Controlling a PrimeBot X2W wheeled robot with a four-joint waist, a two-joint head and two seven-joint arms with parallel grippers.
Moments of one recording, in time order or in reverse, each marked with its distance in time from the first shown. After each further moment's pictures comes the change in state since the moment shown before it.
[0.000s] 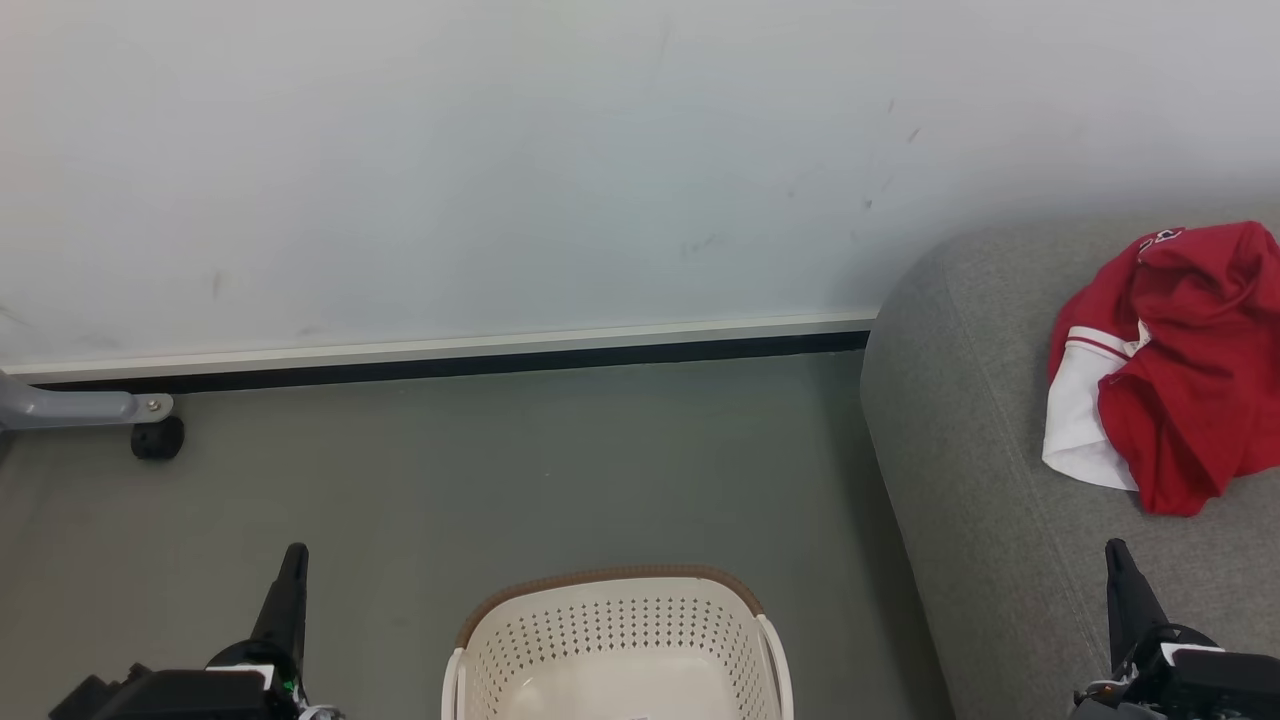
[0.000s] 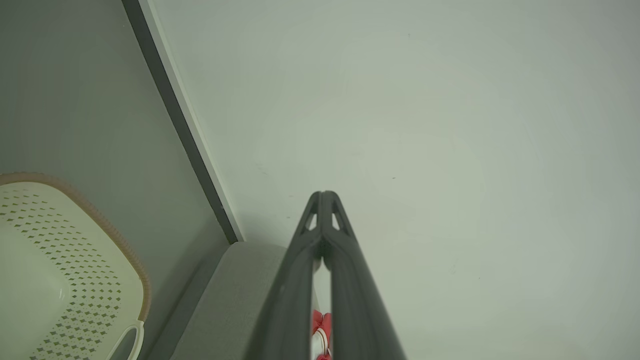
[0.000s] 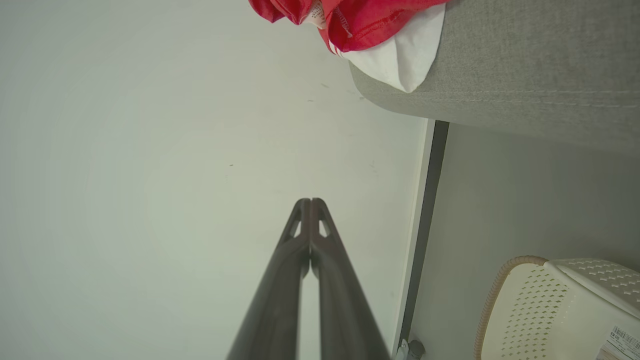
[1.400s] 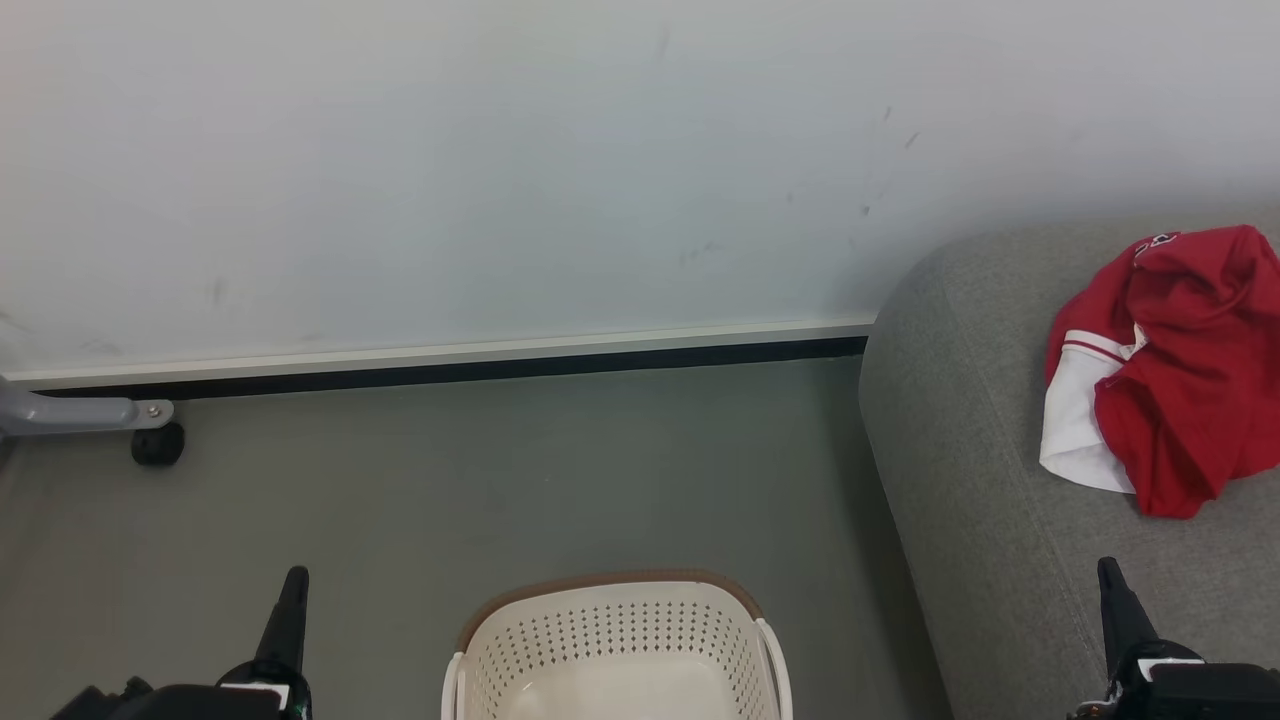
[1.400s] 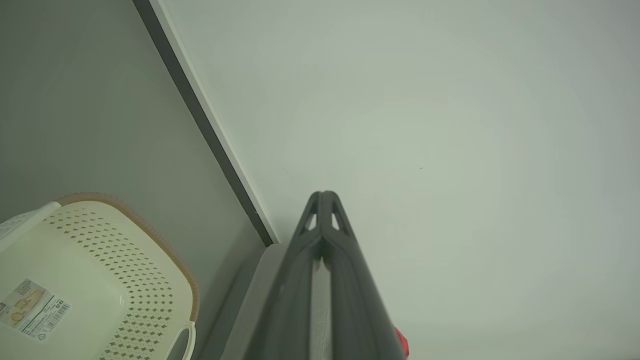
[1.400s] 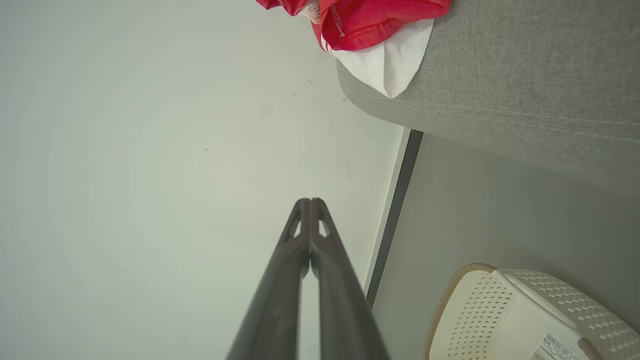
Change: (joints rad) left arm 0.040 0.017 -0.026 -0.020 0.125 0.025 -0.035; right arm 0.033 -0.014 0.038 -0.017 -0.129 -0.029 -0.034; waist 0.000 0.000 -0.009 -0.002
